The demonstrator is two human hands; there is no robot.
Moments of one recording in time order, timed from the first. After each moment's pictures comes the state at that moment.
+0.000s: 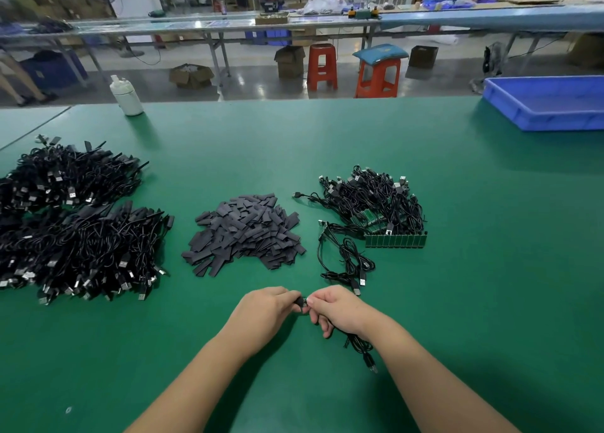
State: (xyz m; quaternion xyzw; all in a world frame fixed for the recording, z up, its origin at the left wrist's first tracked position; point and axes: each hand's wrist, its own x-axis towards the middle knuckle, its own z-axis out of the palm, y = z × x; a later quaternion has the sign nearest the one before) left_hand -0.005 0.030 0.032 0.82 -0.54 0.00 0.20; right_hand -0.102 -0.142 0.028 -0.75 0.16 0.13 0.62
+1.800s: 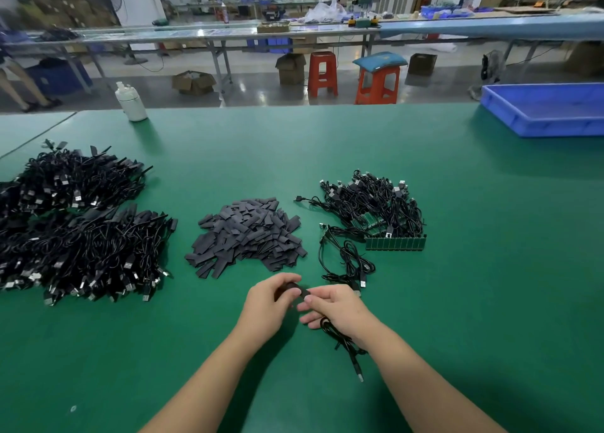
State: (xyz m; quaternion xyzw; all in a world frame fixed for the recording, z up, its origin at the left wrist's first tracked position) left_hand -0.012 0.017 0.036 0.83 -0.27 -0.16 0.46; right_hand -0.103 -0.129 0.021 -0.64 0.22 0.03 0.74
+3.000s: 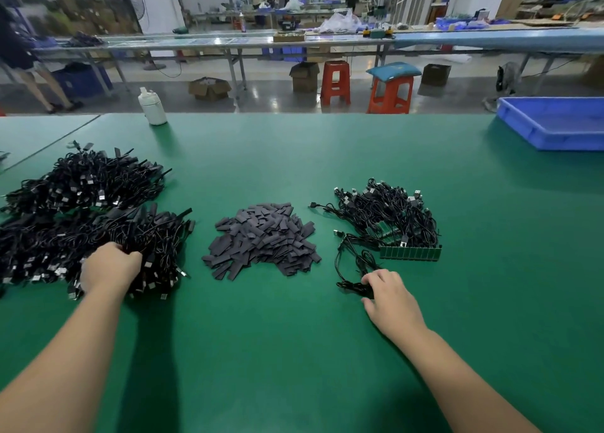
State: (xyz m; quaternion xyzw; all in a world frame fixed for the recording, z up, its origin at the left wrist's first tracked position) left_hand 0.173 0.201 0.094 0.97 0.12 0.02 0.19; right_hand -0.121 -0.186 0.022 -0.96 0.23 -0.05 0.14
